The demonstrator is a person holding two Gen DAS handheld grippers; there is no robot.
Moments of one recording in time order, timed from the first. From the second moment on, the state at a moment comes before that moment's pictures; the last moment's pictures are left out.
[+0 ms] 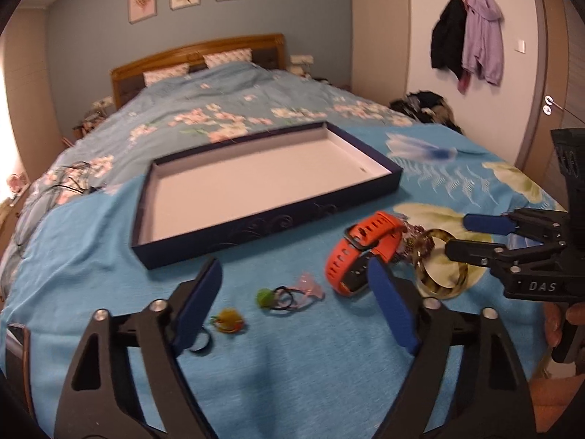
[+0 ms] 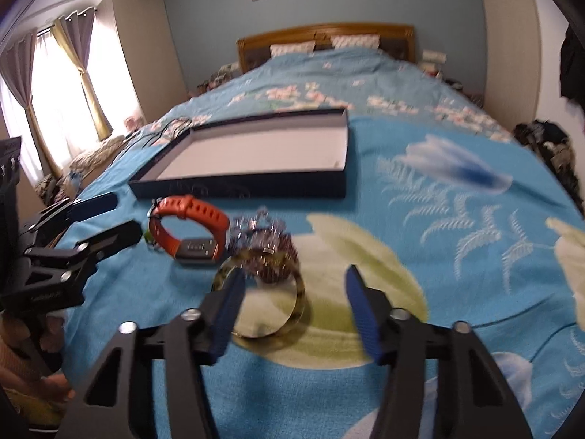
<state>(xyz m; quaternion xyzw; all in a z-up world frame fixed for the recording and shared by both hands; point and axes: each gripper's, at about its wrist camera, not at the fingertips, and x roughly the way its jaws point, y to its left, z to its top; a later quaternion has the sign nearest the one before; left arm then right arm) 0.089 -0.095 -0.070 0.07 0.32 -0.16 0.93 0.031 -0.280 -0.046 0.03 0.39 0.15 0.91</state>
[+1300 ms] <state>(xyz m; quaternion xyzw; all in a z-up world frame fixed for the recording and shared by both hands) 0.144 -0.104 -0.075 0.04 0.39 -0.24 0.89 0.050 -0.299 -0.043 0.08 0.42 0.21 0.88</state>
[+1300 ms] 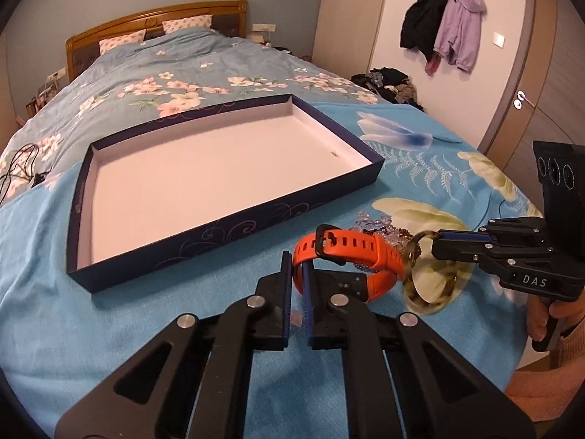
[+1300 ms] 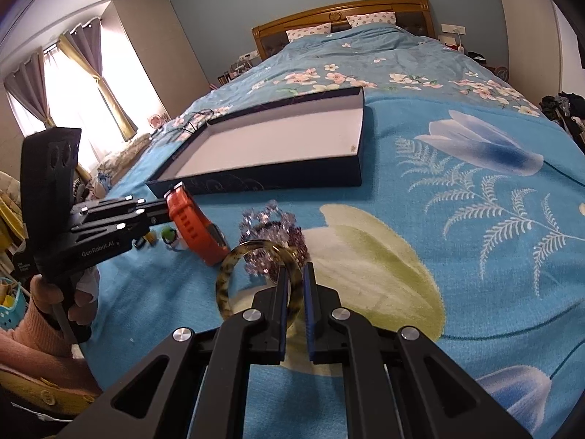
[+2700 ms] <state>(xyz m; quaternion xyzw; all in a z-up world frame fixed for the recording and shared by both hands) 0.356 -0.017 -0.076 -0.10 0.48 -0.09 0.86 0.297 -0.210 -0.032 0.00 0.46 0.18 0.87</state>
